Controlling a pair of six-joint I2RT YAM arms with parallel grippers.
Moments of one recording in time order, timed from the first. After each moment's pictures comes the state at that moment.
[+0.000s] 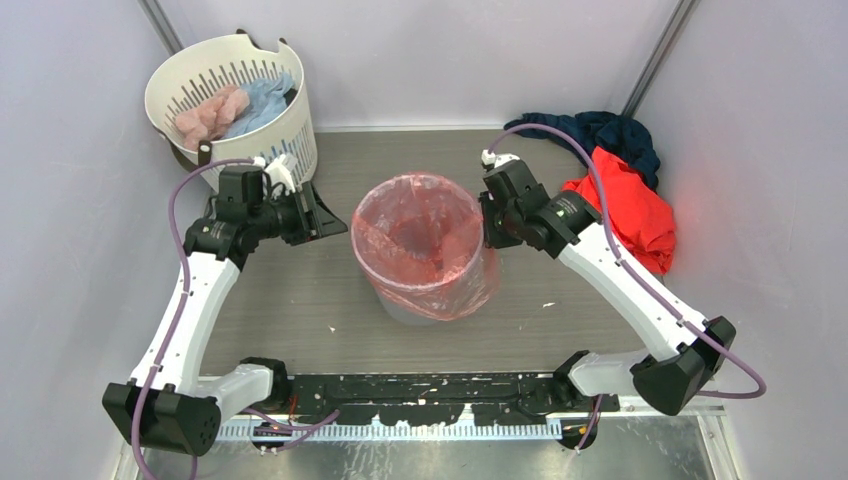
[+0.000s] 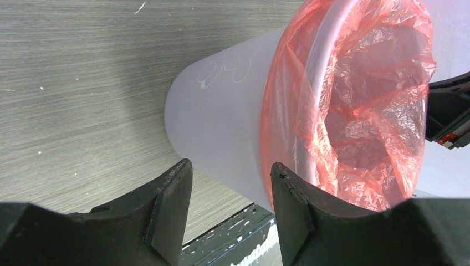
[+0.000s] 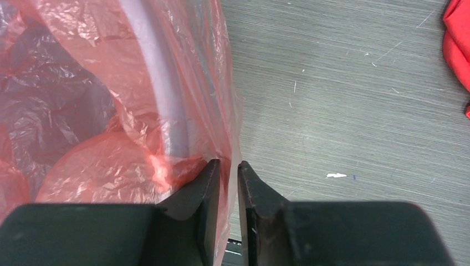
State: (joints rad) left arm -0.14 1.09 1.15 -0.74 0.53 -0.46; right arm 0.65 1.29 1.39 -1.00 0.21 0.38
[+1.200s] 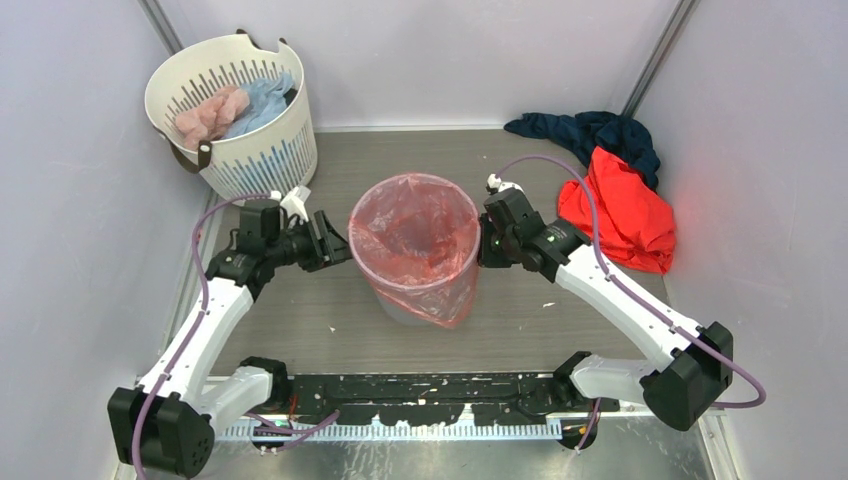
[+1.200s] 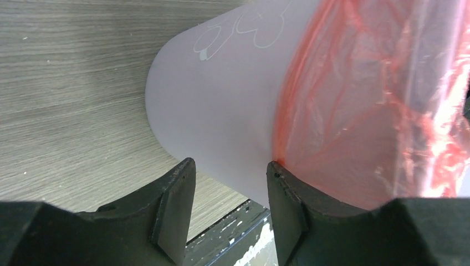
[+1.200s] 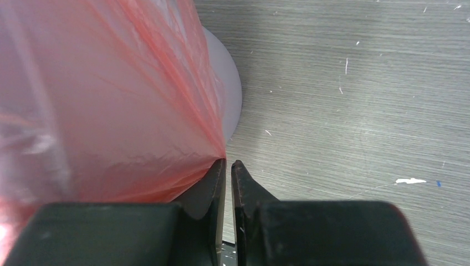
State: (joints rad) left arm -0.19 0.98 0.81 -0.49 0.57 -0.60; right arm 0.64 1.20 1.09 -0.76 0.11 0.54
